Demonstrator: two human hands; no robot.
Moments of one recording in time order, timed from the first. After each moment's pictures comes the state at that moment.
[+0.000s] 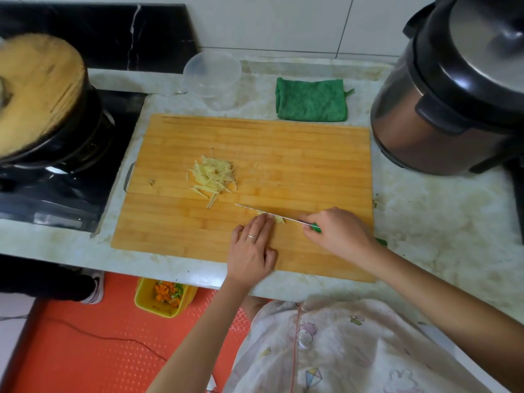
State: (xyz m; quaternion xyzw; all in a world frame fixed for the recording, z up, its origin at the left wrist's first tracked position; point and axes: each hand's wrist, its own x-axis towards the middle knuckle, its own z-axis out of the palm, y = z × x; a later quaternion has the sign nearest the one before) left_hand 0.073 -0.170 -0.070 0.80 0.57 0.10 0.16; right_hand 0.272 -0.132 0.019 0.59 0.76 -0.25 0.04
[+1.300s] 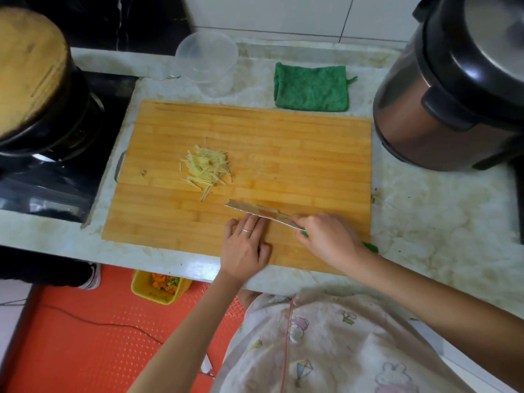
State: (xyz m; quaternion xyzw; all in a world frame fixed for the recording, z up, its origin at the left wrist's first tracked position) left_hand 0.073 -0.169 -0.079 0.80 0.58 0.12 0.13; right_hand 0.261 -0.141 0.006 0.56 0.80 -0.19 0.07
